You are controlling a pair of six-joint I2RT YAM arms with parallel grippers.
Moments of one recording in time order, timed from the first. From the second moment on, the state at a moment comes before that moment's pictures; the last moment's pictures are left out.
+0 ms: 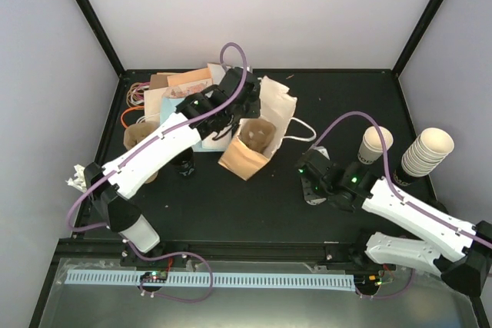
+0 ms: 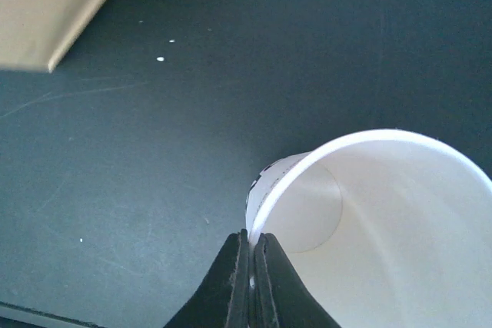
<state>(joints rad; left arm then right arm) -0.82 1.61 1.71 -0.79 -0.34 -0.63 0.91 1.00 0.91 -1.06 0.27 0.67</state>
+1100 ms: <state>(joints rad) -0.61 1.68 1.72 -0.57 0.11 -0.60 1.12 1.35 1.00 -0.74 0.29 0.49</state>
